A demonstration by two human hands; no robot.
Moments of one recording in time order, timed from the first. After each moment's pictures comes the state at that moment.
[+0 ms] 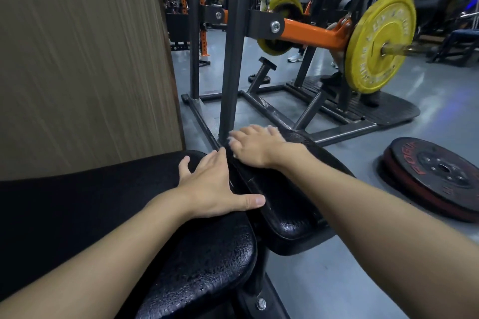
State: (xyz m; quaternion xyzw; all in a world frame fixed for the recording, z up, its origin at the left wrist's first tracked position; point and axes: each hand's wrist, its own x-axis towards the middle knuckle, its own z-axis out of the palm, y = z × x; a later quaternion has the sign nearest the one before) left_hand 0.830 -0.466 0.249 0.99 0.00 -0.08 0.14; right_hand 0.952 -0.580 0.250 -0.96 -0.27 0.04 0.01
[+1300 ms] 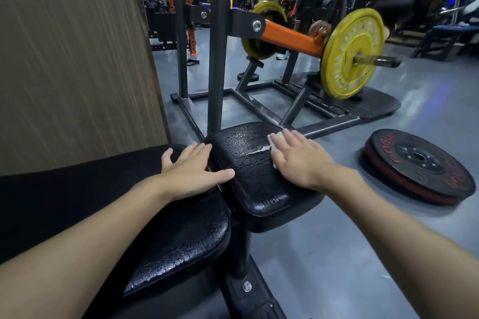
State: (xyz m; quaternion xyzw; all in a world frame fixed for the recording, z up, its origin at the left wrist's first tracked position) left_hand 0.825 -0.471 0.254 0.98 0.03 -0.09 0.16; right_hand 0.899 -0.702 0.240 -0.98 -0.18 0.01 0.04
